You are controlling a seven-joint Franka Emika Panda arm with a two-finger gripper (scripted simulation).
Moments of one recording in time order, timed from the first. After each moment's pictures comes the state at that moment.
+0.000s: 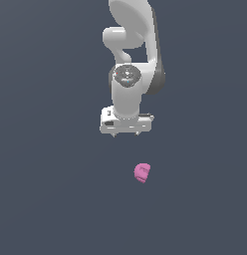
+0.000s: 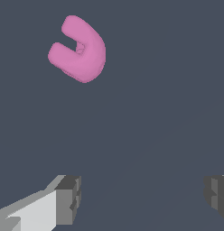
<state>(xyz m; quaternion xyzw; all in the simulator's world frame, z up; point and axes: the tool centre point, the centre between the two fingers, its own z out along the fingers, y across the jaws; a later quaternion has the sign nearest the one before) -0.023 0.009 0.150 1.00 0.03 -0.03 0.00</state>
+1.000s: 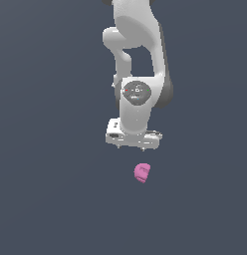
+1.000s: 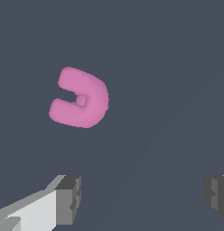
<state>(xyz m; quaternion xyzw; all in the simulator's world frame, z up) 0.031 0.032 0.132 1.00 -0.07 -0.02 0.00</state>
